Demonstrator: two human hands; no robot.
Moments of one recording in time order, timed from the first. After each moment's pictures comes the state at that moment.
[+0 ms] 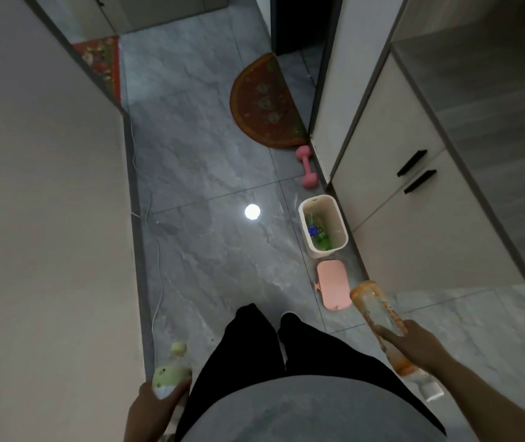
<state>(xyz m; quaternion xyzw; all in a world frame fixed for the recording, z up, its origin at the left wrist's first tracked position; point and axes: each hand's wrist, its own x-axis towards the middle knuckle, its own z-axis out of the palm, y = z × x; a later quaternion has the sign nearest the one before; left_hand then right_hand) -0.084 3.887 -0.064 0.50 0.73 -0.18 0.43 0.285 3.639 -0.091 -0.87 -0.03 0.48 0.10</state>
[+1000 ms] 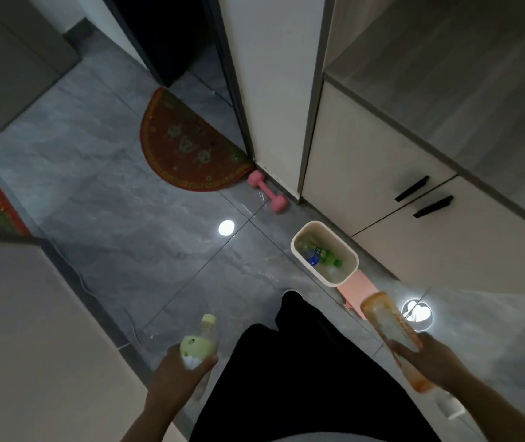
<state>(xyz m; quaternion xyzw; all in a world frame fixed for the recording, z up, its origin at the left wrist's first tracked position) 0.212 4.211 -0.101 0.75 0.46 -0.33 0.34 0.336 3.800 -0.133 -0.84 0.17 0.49 0.15</state>
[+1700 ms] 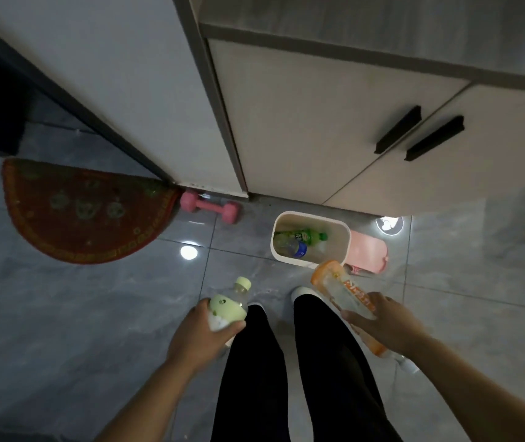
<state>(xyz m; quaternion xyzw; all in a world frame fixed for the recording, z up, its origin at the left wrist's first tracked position) 0.453 4.258 -0.245 0.87 0.09 -0.41 0.25 0.369 3.949 -0.229 -0.81 0.31 0.44 0.25</state>
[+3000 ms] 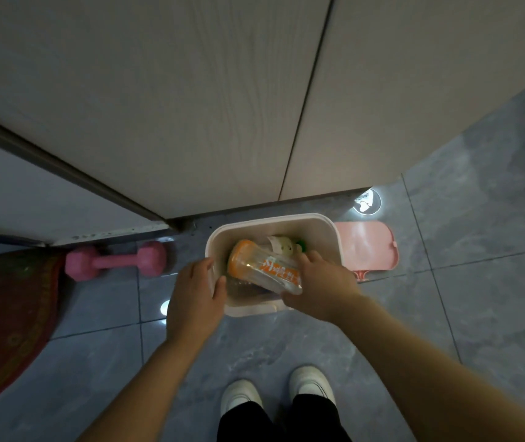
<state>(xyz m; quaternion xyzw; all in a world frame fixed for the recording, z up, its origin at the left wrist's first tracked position) 0.543 4.105 -0.531 0.93 -0.20 -0.23 0.21 0.442 3.929 -0.510 -0.89 0.25 0.28 0.24</state>
